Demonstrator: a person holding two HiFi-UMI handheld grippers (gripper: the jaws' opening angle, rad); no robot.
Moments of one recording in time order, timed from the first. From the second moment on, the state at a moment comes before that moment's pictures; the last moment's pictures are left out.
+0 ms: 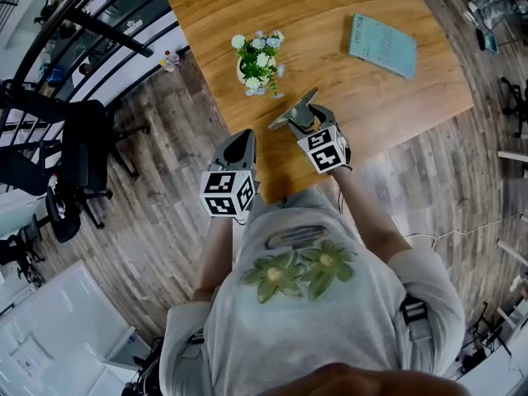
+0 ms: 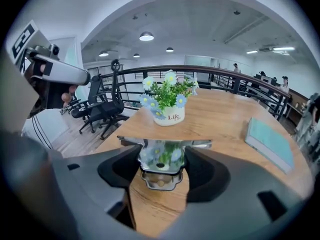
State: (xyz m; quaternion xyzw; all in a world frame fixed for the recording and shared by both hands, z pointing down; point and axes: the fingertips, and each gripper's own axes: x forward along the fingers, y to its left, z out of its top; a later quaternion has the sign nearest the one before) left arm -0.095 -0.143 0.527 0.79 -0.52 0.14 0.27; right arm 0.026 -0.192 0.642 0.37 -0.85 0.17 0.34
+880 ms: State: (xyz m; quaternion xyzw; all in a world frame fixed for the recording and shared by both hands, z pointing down) left arm -0.095 -0.127 0.500 0.82 -0.49 0.13 0.26; right arm 0.020 -0.171 0.537 0.39 -0.87 0.13 0.27
